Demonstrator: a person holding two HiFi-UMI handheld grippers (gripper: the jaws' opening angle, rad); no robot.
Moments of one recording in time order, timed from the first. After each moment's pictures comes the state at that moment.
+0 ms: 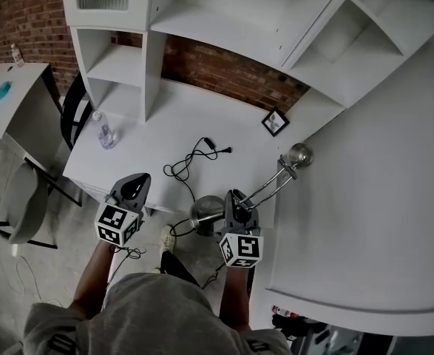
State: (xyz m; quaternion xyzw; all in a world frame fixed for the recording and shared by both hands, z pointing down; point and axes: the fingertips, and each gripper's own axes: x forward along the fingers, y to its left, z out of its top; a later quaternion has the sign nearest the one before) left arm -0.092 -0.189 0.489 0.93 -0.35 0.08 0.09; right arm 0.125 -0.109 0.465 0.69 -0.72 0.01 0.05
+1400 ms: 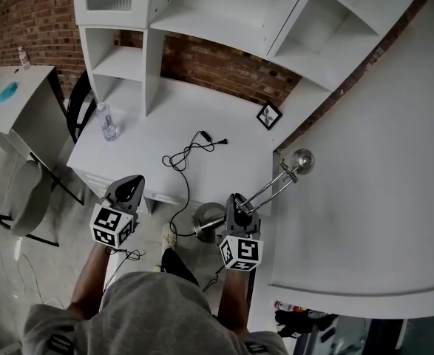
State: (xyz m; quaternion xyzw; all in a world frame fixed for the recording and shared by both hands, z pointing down) left arm -0.112 -0.113 0.476 0.92 -0.37 0.07 0.06; right arm 0.130 -0.022 0.462 0.71 -0.70 0.01 0.02
